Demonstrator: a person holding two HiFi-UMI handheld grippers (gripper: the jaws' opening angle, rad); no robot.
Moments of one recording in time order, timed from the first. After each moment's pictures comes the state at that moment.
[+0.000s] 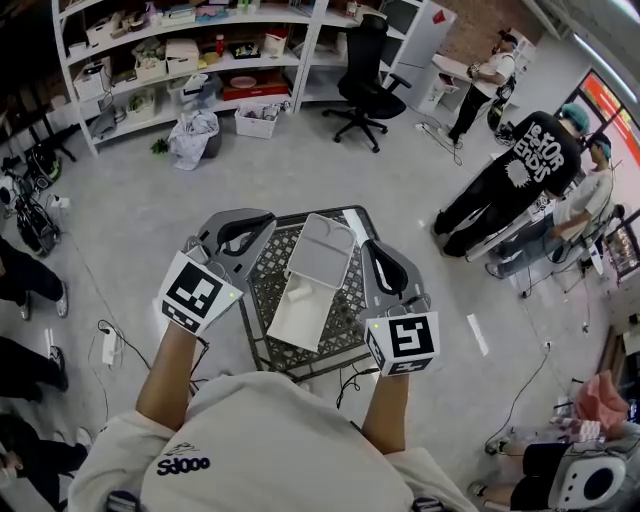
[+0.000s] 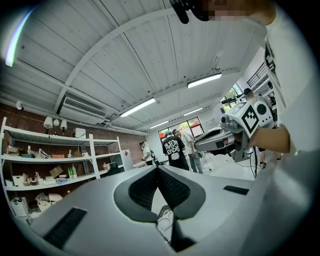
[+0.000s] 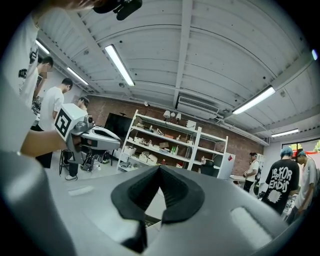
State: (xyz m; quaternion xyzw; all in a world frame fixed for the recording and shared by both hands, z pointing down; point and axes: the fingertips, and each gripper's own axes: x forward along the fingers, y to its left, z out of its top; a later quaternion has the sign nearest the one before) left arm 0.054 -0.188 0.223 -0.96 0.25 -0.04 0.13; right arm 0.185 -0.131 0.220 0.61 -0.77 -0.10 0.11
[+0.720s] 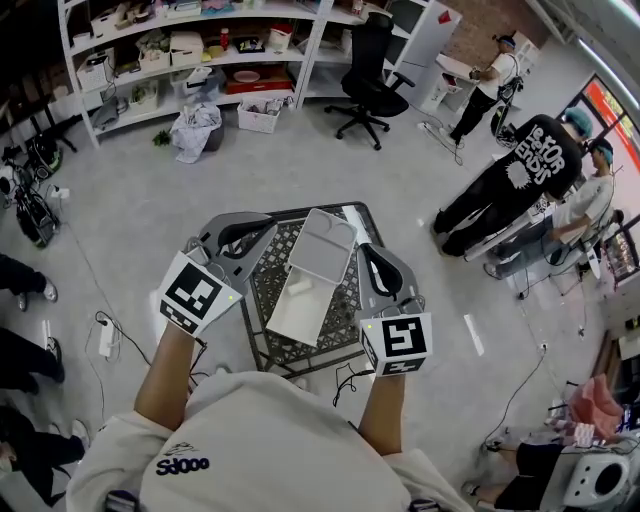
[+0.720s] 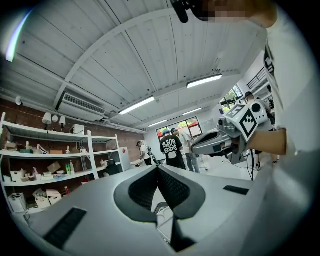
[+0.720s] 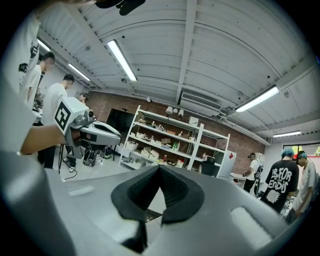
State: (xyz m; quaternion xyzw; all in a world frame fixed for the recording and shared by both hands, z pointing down) left arm 0.048 -0.172 0.234 -0.96 0.24 -0.05 0.12; right arm 0.175 -0.124 0.237 0.61 -0.78 -0.09 0.13
